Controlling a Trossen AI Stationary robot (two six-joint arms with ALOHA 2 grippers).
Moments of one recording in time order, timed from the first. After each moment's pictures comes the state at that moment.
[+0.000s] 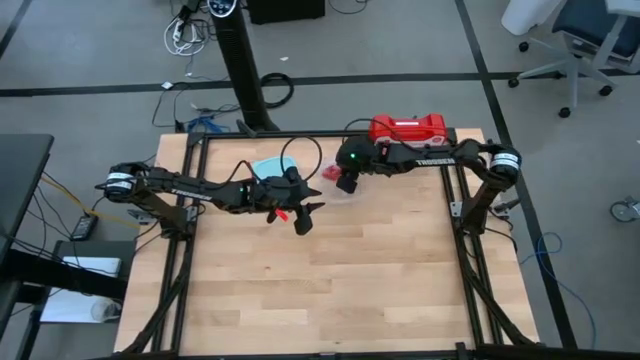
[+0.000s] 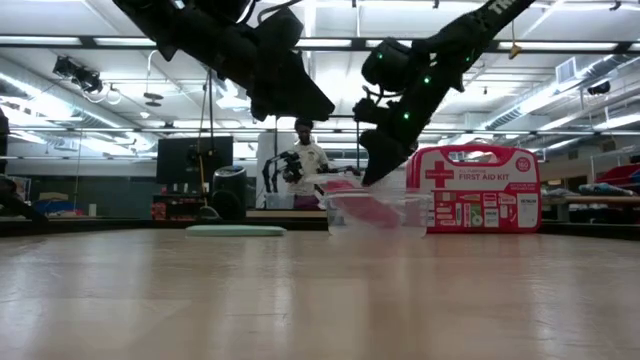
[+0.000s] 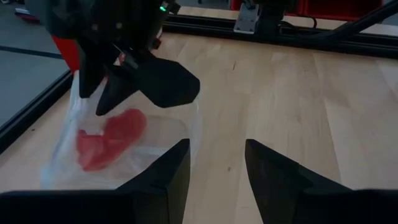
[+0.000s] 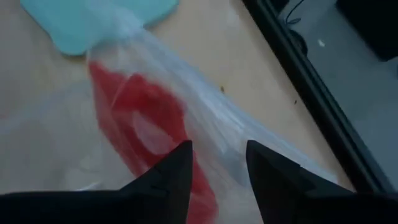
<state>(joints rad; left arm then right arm) 0.03 1.48 0.85 0.20 -0.21 -0.11 -0.37 1.70 1.08 -0.24 0.26 -0.08</state>
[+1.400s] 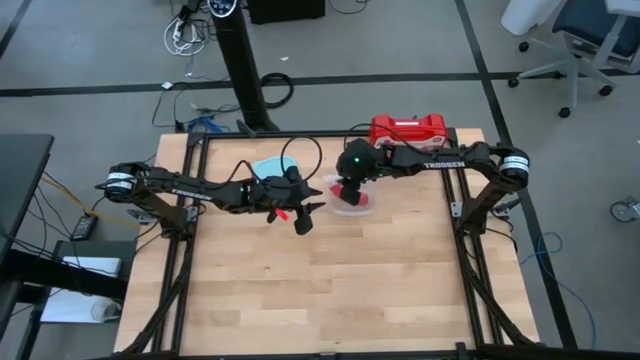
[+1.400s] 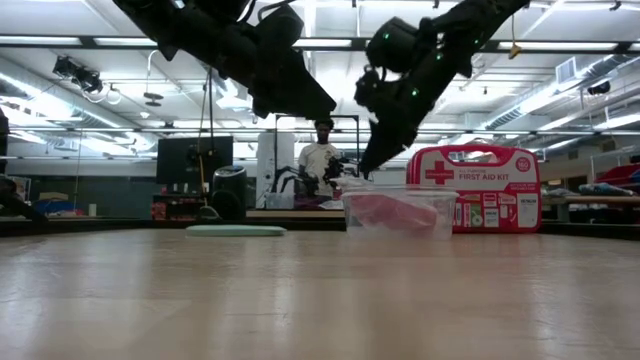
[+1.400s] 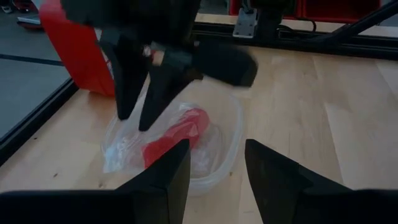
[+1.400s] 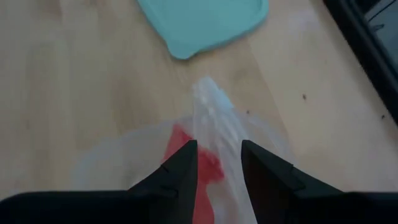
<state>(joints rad) 0.03 1.48 0.85 0.22 -0.21 -0.08 -0.31 1.64 1.08 -0.31 0.03 -0.06</state>
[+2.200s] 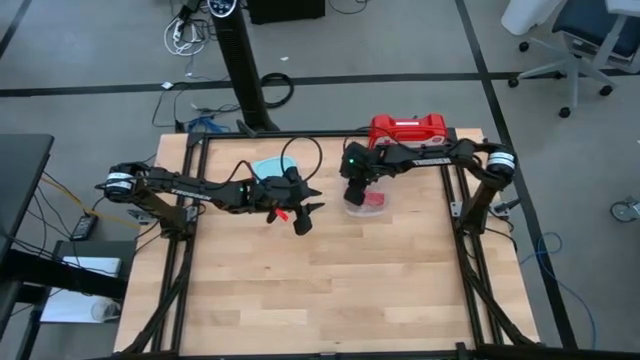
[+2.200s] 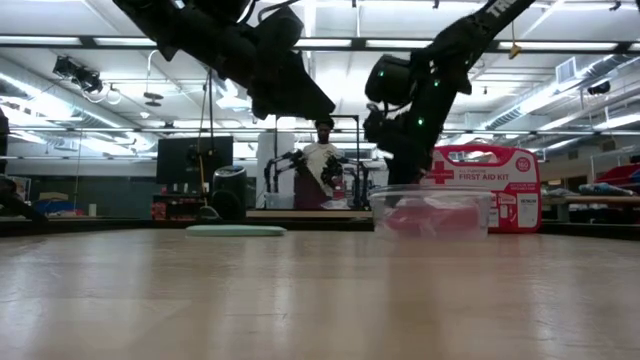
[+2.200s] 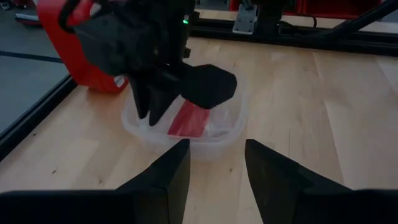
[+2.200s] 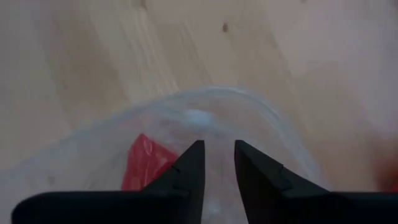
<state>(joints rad) 0.03 1.48 0.85 0.21 -0.20 -0.09 -0.37 1.72 1.08 -0.45 0.06 0.00</state>
